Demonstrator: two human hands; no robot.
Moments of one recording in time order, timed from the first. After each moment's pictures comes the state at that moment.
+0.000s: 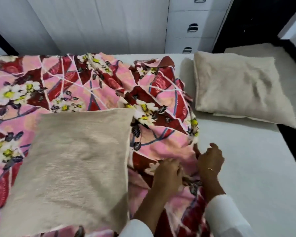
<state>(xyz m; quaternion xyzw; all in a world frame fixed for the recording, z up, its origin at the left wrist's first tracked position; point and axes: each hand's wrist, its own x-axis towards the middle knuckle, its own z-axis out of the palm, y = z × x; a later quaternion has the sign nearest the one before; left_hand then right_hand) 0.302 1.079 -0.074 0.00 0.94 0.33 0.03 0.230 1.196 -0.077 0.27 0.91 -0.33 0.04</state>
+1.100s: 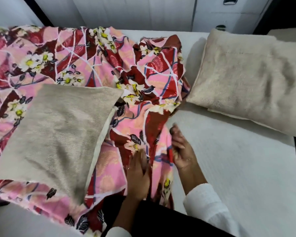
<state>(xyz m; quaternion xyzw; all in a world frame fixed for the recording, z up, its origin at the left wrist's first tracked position) 0.318 1.152 -0.120 -0.33 0.88 0.34 -0.05 0.184 1.239 -0.087 0.22 0.10 -0.88 0.42</state>
